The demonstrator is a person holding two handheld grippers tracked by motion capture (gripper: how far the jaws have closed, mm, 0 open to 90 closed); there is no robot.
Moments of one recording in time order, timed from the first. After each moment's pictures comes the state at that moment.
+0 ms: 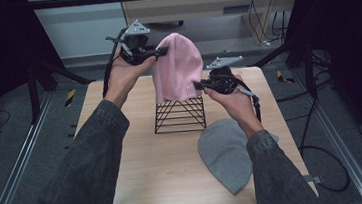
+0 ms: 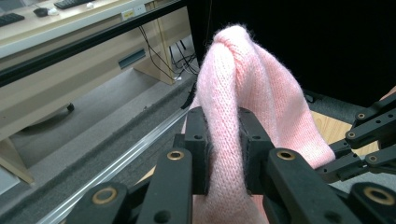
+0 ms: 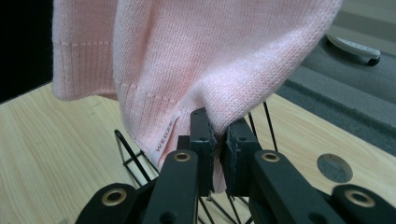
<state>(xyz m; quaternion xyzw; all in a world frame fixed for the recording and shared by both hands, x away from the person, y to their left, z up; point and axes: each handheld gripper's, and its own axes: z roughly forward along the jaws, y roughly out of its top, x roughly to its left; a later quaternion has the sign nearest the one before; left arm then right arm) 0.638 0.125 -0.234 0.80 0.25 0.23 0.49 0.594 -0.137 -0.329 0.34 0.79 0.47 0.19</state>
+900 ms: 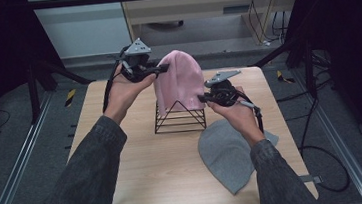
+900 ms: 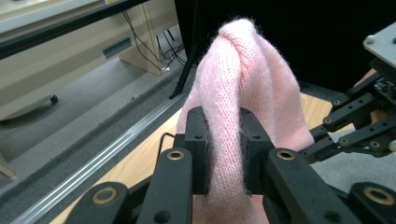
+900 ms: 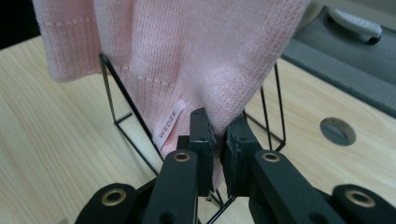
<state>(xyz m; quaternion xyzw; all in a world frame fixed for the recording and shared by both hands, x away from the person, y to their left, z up) 0.615 0.129 -0.266 0.82 0.23 0.21 0.49 0.583 -0.140 -0.365 0.34 0.82 0.43 0.19</state>
